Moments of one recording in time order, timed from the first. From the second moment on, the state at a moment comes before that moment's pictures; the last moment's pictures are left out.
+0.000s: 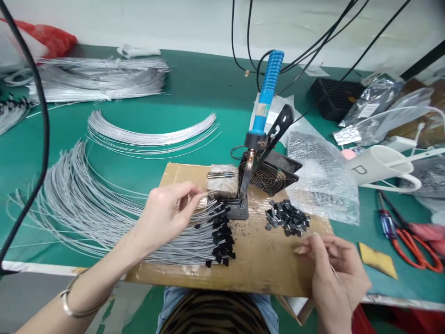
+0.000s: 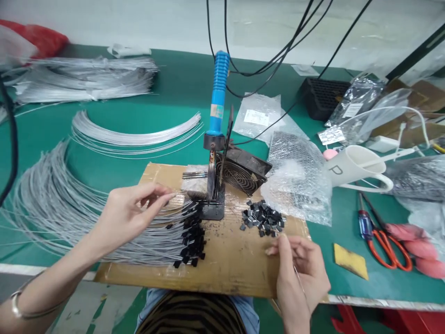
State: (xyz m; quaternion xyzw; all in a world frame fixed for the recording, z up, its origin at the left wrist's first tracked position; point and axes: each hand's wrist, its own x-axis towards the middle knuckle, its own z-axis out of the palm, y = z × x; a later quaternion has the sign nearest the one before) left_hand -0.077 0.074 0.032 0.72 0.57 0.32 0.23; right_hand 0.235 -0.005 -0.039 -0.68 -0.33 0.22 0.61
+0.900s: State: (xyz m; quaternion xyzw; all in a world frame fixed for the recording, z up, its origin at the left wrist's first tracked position) left_hand -0.048 0.041 0.045 0.66 0.55 0.15 0.49; right_hand 0.155 -0.001 -0.001 -0.51 -0.45 0.61 0.41
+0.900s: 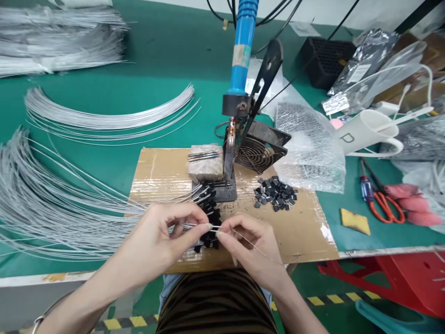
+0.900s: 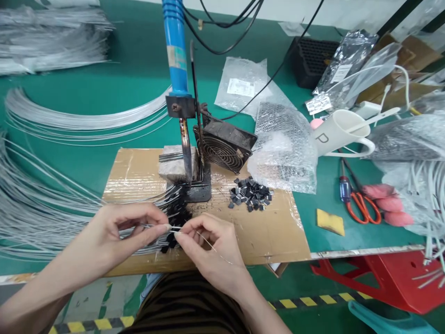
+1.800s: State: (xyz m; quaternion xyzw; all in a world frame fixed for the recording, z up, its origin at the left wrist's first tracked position) left_hand -0.028 0.032 0.024 0.58 0.58 0.25 0.51; right_hand 0.162 0.005 -0.019 -0.40 -0.25 0.69 0.55
